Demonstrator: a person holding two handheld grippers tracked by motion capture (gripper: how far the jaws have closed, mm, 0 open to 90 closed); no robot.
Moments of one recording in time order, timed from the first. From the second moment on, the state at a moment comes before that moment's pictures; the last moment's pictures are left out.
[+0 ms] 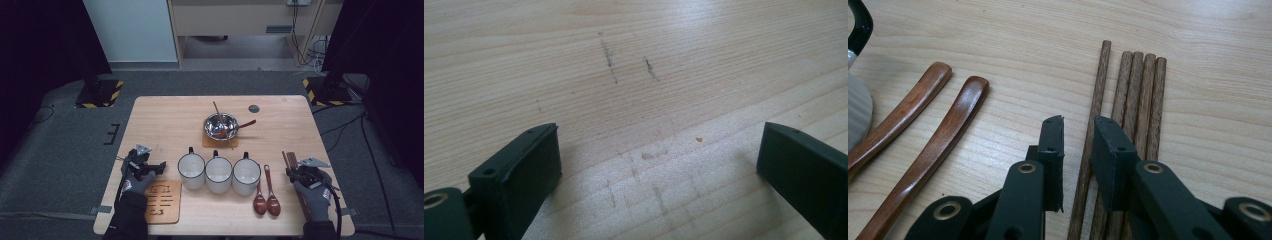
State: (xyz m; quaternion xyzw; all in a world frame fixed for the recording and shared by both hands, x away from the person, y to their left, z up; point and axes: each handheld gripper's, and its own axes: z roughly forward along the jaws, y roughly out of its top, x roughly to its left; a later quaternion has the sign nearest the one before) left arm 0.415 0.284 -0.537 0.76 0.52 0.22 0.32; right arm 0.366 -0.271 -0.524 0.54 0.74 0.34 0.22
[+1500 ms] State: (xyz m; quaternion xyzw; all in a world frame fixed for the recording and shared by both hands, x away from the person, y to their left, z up) left arm 0.415 0.284 -0.537 0.76 0.52 0.22 0.32; right arm 0.379 -0.239 -0.522 0.54 0.74 0.33 0.22
